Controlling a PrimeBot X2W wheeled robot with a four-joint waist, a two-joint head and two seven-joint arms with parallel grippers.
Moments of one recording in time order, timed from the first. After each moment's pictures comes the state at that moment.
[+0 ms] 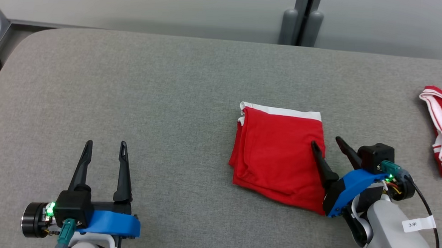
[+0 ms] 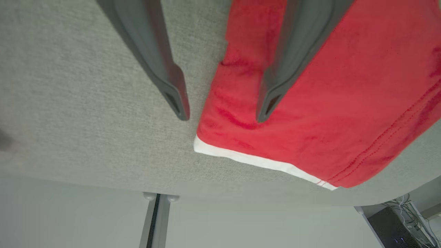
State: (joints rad) left arm -0.07 0.05 -0.06 0.16 -0.05 0.01 -0.26; right arm -0.49 -0.17 0.26 0.71 0.29 0.13 -0.16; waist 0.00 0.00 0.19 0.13
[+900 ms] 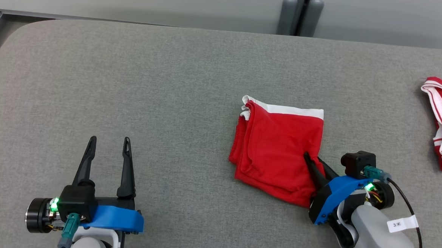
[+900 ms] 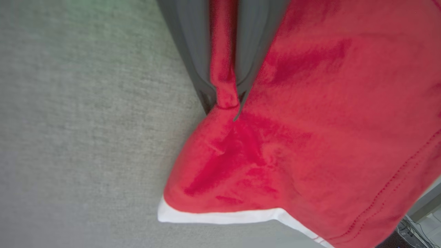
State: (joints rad) left arm -0.10 0.05 -0.08 0.18 -0.06 0.02 -0.26; right arm -0.57 -0.14 0.43 0.95 0.49 0.13 -0.22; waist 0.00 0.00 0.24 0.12
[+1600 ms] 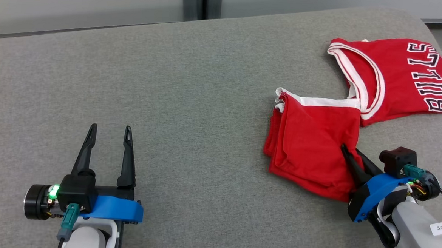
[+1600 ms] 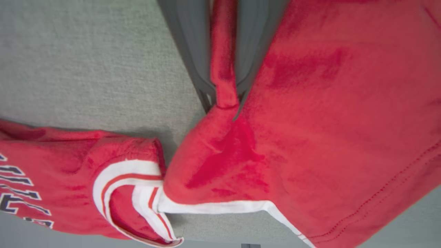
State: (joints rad) left arm -0.14 0.06 -0.08 0.18 -0.04 0.00 -0.26; right arm -0.54 -0.36 0.51 0.80 0.51 0.13 -0.26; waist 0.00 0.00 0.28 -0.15
